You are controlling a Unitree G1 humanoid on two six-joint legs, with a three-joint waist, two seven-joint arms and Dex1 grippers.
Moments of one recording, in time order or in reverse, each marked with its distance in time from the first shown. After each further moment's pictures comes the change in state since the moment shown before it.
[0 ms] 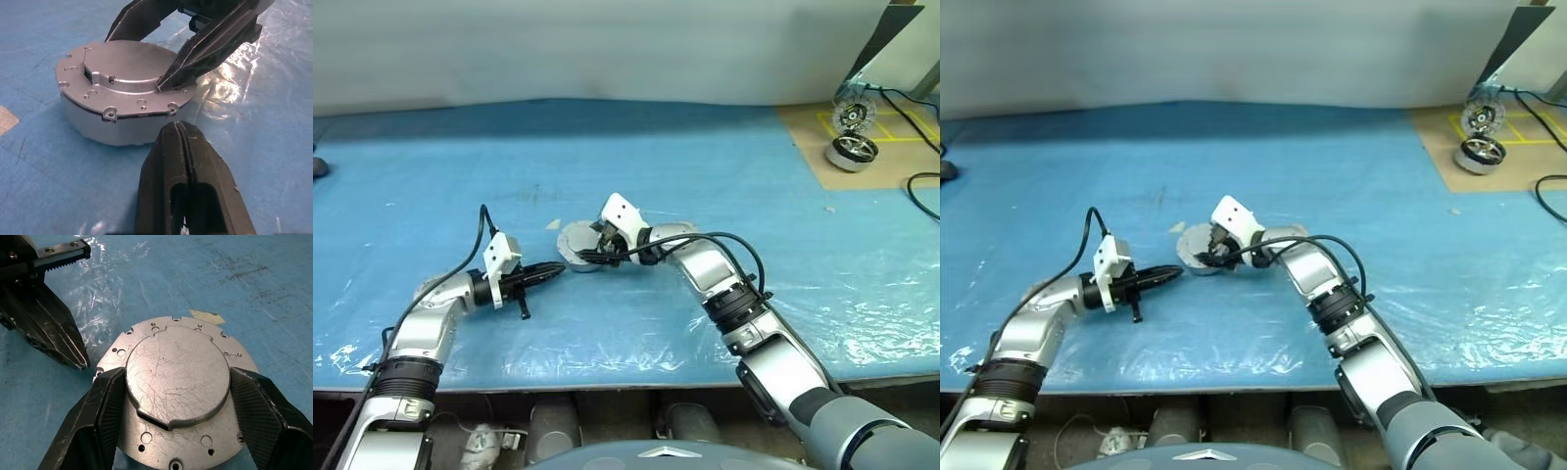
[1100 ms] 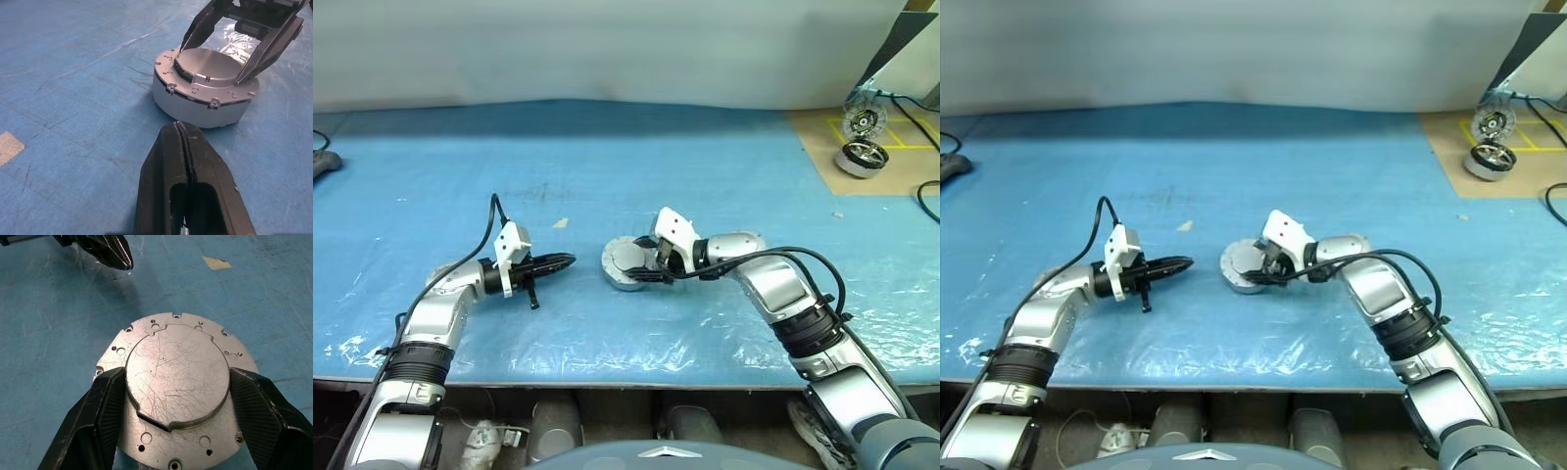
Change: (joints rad) left arm -0.066 -0.063 -0.027 0.038 0.035 -0.063 0.027; right arm 0.154 -0.317 0.007 -0.313 0.095 0.091 0.110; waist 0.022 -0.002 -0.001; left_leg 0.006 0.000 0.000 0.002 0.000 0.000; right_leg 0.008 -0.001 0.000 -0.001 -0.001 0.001
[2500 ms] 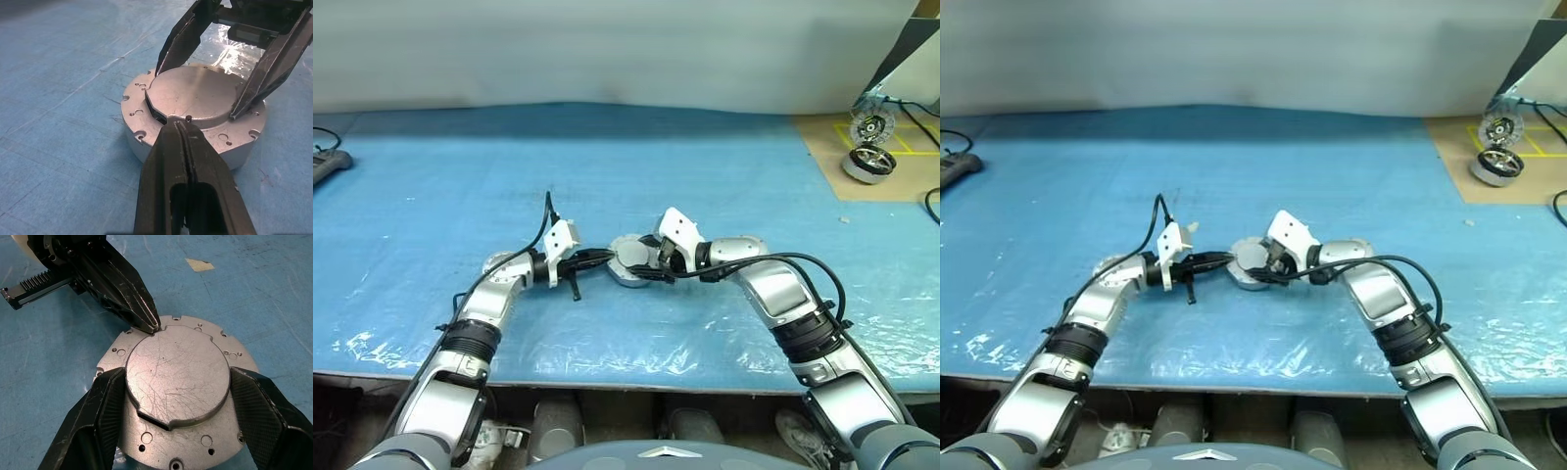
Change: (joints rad) left arm -0.150 -0.171 -0.151 0.192 0.142 -0.175 0.087; right arm 0.045 0.009 -0.050 -0.011 0.010 0.014 -0.031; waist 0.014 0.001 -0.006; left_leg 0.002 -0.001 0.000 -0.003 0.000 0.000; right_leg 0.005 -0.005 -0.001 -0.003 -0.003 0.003
